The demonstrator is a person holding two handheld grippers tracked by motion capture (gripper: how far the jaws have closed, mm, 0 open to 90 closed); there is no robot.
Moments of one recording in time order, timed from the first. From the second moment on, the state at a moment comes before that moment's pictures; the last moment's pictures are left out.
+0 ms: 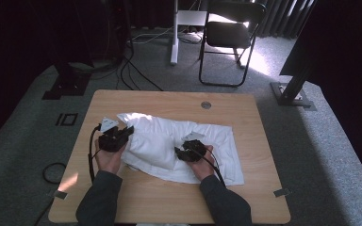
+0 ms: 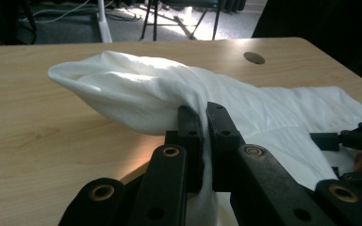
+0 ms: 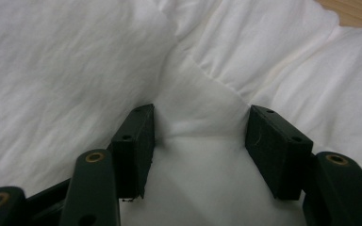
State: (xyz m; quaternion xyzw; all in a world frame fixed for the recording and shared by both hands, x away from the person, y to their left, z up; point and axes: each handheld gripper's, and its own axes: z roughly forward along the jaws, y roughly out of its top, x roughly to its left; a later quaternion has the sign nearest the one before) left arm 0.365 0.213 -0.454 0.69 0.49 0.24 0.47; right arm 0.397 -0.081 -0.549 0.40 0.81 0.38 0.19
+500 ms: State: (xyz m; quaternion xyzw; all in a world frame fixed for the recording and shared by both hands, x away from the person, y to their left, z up) left arm 0.368 0.201 -0.437 0.70 0.46 0.24 0.49; right arm 0.397 -0.070 -0.554 0.40 0.80 0.40 0.20
